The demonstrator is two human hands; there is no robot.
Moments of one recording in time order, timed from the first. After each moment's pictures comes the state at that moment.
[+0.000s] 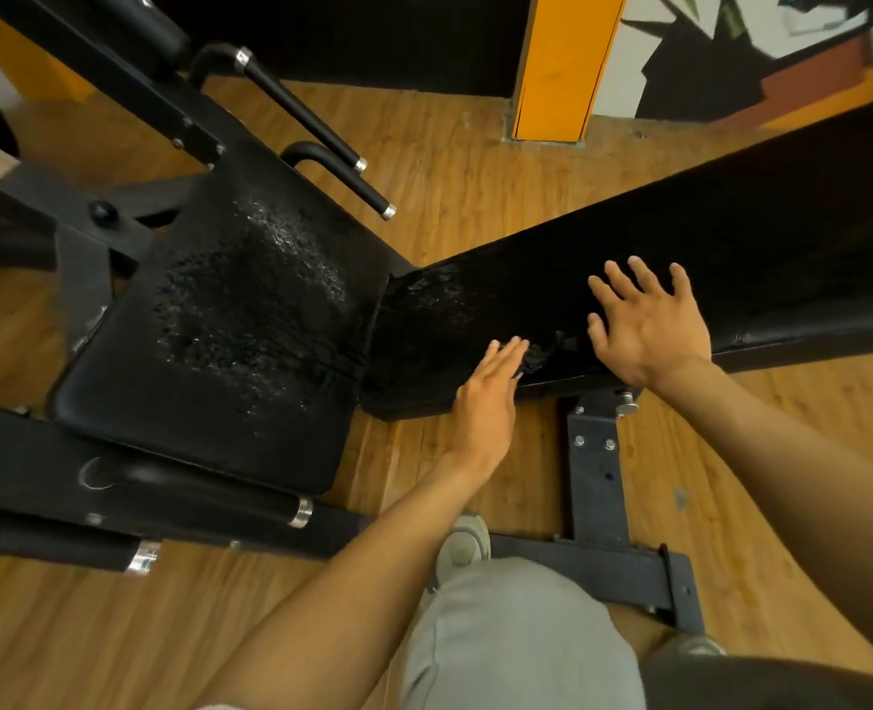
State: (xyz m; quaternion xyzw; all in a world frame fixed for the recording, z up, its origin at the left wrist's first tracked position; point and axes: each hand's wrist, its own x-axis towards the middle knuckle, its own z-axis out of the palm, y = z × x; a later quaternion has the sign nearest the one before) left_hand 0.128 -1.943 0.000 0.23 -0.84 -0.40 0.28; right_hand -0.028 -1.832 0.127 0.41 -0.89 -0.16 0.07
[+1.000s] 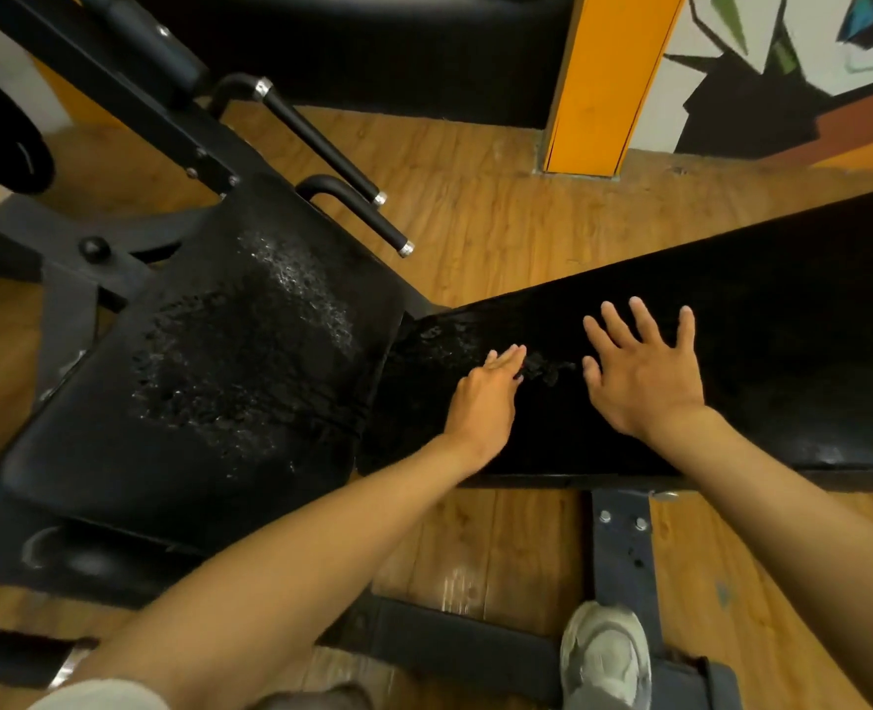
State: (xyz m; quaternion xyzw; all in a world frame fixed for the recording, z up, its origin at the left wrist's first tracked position) left_hand 0.053 -2.030 0.000 0.23 -0.90 -0.32 0.20; right_hand -0.062 -1.896 0.101 0.41 -0.89 -0.19 0.03
